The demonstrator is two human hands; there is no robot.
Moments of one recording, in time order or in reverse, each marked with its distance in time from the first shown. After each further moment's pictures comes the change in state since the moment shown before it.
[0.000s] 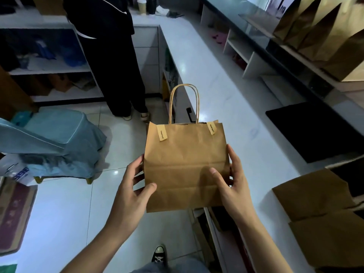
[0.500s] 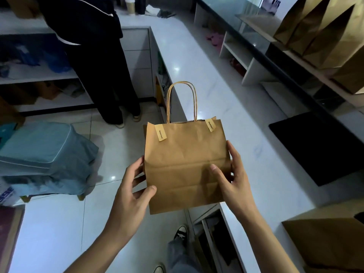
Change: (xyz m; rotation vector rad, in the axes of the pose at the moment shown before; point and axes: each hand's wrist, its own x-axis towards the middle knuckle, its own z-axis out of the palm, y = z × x) left_hand 0.120 0.020 0.026 0.023 -0.034 0.020; right_hand 0.132 -0.003 0.003 -0.077 0.038 -0.005
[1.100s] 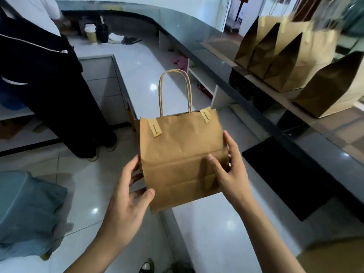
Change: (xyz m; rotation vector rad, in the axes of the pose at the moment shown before) left_hand 0.144 0.072 0.110 -0.016 -0.142 0.209; right_hand 0.170 -0.018 -0.087 -0.049 0.182 -0.076
